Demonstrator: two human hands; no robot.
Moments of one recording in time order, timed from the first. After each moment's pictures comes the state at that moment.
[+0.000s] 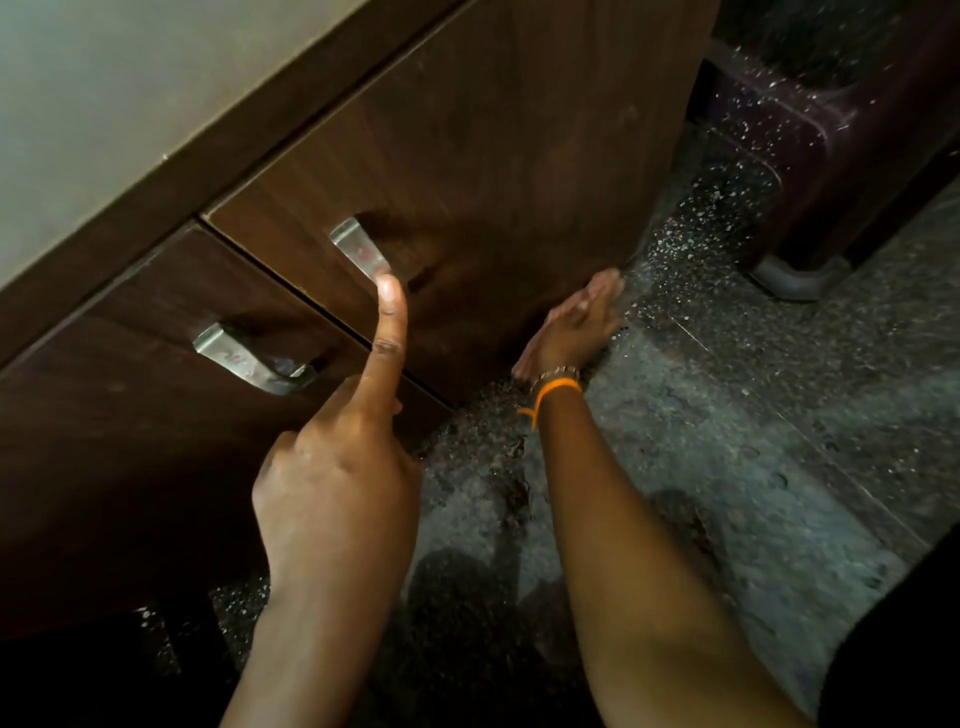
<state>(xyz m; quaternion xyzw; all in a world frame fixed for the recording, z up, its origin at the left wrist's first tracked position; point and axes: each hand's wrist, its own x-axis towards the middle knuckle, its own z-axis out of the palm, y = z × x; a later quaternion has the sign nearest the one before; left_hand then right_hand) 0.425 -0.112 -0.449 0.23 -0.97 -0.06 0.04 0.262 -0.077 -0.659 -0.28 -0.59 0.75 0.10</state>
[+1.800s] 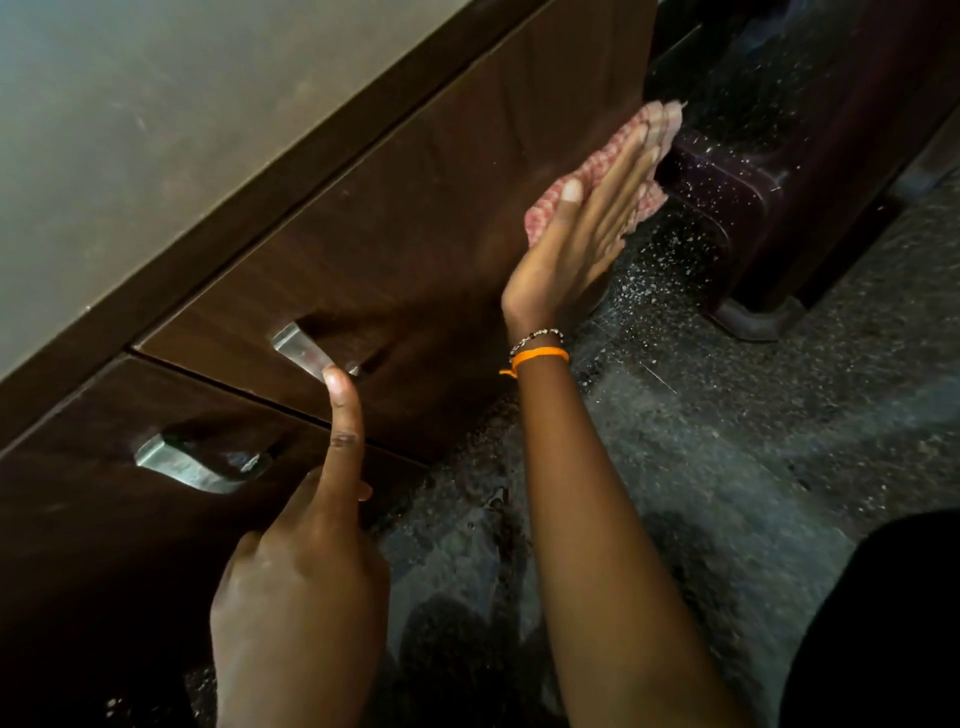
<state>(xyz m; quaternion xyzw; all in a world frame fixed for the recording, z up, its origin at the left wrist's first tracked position) 0.426 -0.114 -0.452 0.25 -0.96 -0.10 -0.07 0.192 -0.068 -0.558 -0.15 -0.71 0.64 0.24</state>
